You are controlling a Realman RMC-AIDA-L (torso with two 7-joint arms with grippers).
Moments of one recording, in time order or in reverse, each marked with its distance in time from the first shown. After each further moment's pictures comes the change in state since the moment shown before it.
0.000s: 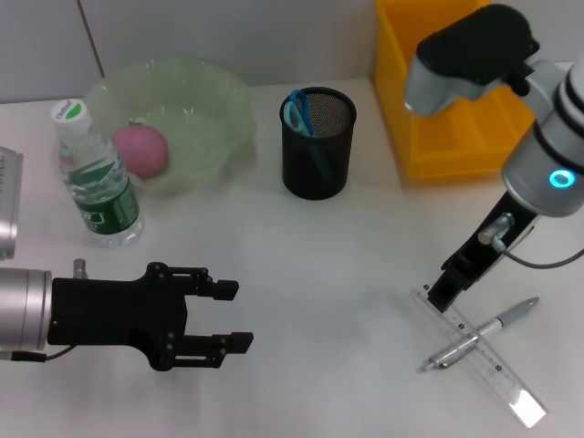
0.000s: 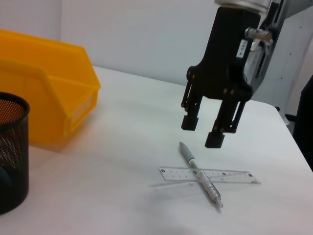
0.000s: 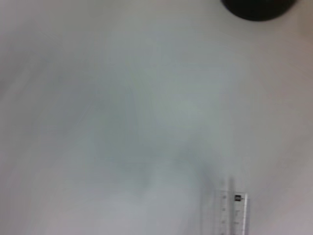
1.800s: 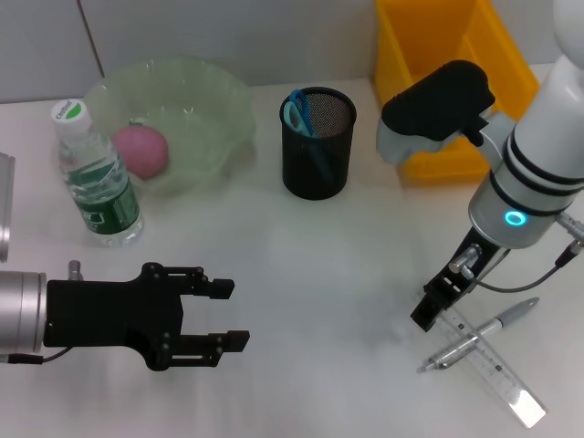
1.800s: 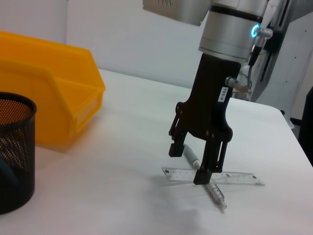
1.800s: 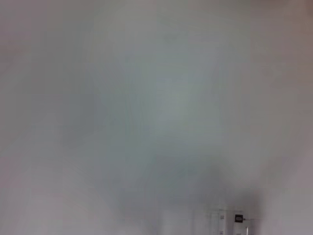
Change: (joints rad) left arm 0.010 0.000 -0.010 -0.001 -0.006 -0.004 0.021; right arm -0.007 -0.001 -0.150 0.197 -0.024 0.223 0.037
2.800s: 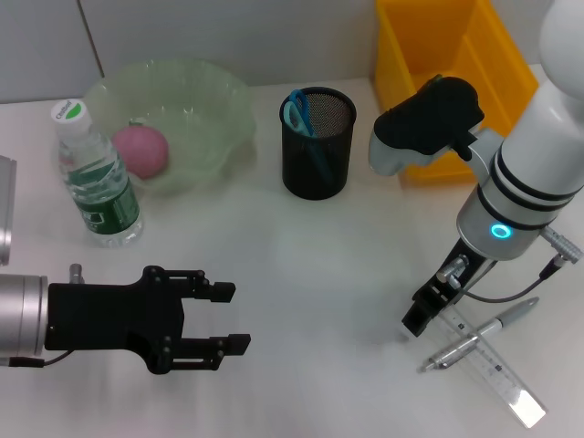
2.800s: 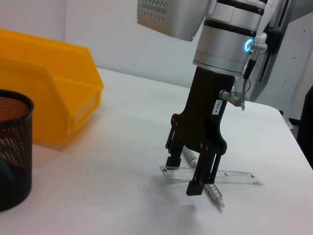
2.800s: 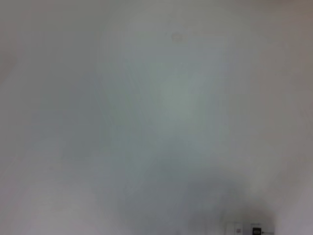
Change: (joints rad) left arm 0.003 -0.003 0.000 -0.002 0.004 0.001 0.001; right arm -0.006 0.004 -0.026 0.066 0.026 0.081 0.009
